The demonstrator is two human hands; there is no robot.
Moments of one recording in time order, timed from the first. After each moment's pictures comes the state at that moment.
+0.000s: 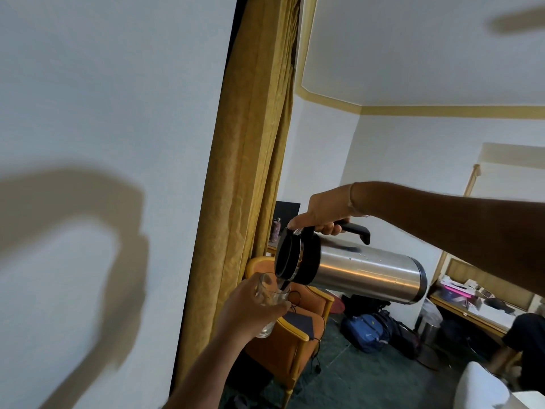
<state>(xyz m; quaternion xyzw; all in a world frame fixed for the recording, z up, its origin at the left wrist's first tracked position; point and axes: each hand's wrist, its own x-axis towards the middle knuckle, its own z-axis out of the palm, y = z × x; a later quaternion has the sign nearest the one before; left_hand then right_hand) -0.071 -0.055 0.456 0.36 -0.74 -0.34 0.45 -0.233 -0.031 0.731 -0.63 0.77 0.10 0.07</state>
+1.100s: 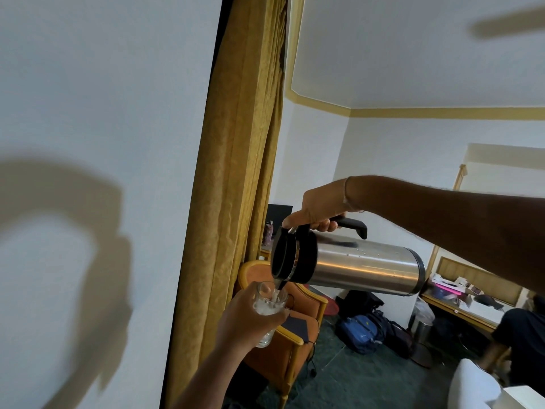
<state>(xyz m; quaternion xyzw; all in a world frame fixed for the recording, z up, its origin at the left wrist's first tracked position) -0.090 -0.050 0.453 0.35 -0.74 -0.35 0.45 -0.239 -0.028 0.747 -0.63 0.77 0.09 0.00</state>
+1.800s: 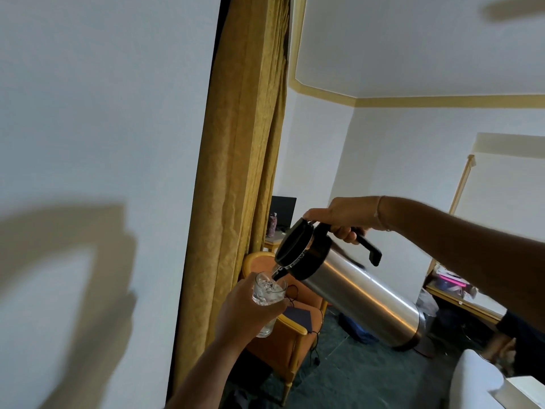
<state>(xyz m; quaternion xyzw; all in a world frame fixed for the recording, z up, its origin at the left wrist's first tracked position) -0.080 -0.048 0.455 0.35 -0.73 -0.36 0.46 -0.281 0.006 0.714 -0.59 0.77 -0.09 0.22</state>
